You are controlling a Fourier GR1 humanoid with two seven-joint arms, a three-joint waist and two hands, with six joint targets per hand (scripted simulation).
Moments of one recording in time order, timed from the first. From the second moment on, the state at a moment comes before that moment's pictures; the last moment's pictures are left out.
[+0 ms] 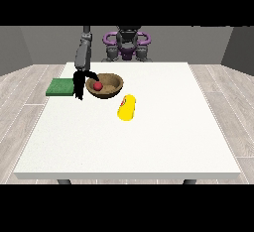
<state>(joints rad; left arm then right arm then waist) -1.07 0.73 0.39 -0.99 0.35 -0.26 -0.09 -0.56 -0.17 -0.33 -0.90 -0.29 0.08 -0.27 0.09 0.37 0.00</state>
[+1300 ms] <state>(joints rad) -1.16 0.78 0.39 -1.03 0.41 -0.28 0.00 -0.65 -0.12 -0.29 -0.78 -0.16 -0.17 -0.38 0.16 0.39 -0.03</state>
